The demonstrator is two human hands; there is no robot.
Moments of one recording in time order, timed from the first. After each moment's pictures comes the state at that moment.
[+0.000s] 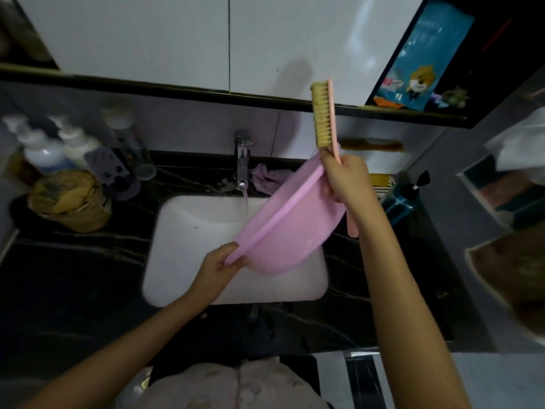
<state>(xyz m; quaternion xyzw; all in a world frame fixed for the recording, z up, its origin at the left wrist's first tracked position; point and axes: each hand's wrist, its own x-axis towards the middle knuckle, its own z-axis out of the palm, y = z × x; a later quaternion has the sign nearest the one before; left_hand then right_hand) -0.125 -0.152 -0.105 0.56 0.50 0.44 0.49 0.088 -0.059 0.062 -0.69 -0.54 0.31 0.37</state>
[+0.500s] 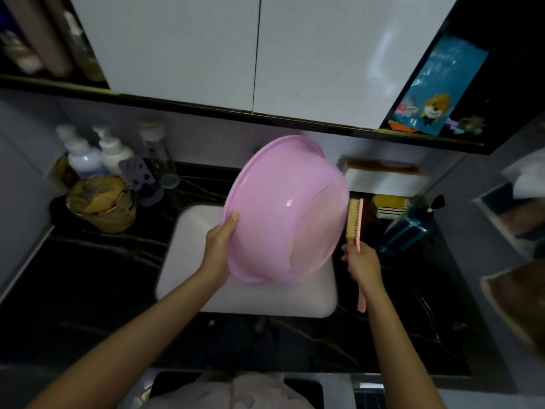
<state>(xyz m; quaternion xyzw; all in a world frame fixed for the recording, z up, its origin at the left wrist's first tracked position) -0.118 -0.121 -0.049 0.26 0.50 0.59 0.58 0.146 -0.102 -0.070 -0.78 -0.42 0.35 0.31</state>
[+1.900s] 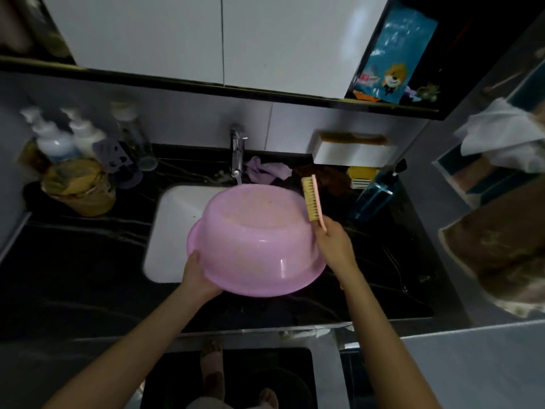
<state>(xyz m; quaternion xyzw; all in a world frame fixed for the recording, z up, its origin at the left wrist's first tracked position) -0.113 -0.191 -0.096 -0.13 0.45 0.49 0.74 0.130 -0.159 -0.048 -0.73 -0.56 0.29 0.26</state>
